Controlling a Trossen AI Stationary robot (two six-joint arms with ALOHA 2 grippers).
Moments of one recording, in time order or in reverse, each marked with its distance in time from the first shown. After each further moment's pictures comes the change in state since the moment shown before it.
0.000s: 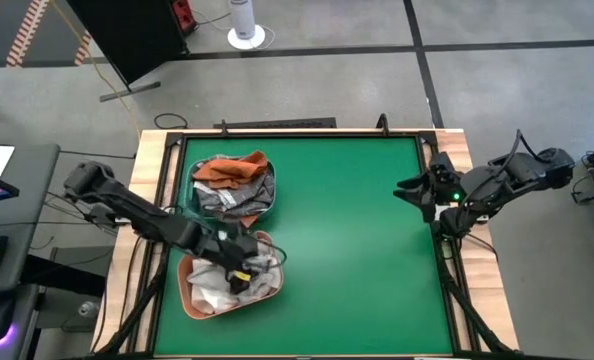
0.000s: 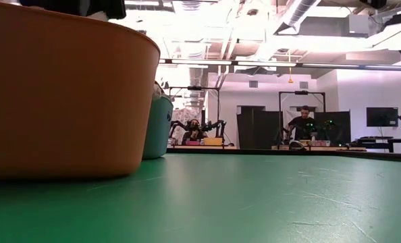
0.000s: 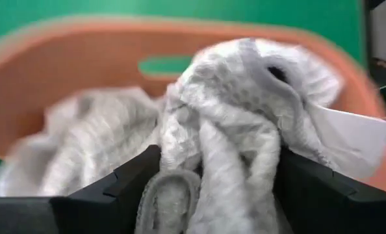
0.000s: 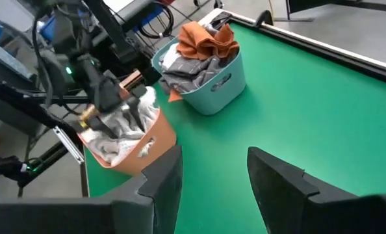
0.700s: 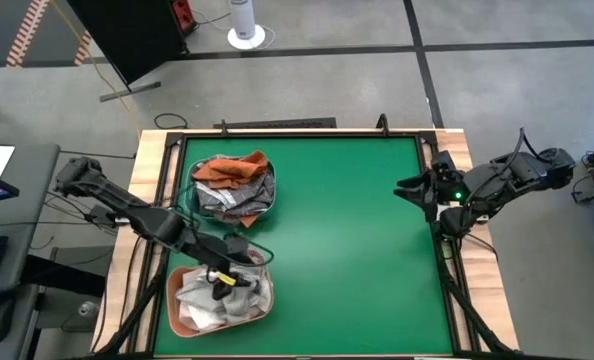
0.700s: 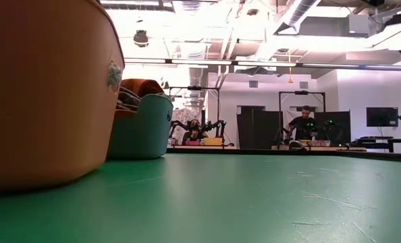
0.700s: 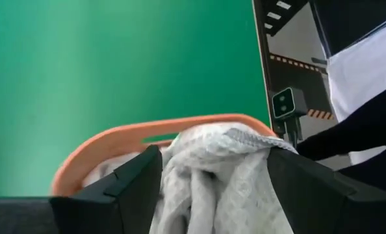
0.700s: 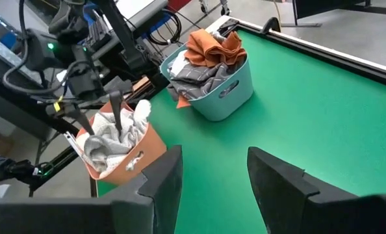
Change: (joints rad) left arm -0.045 -0.141 0.089 -0.059 0.100 0.055; right arm 0.000 -0.008 0.000 0.036 -0.005 -0.017
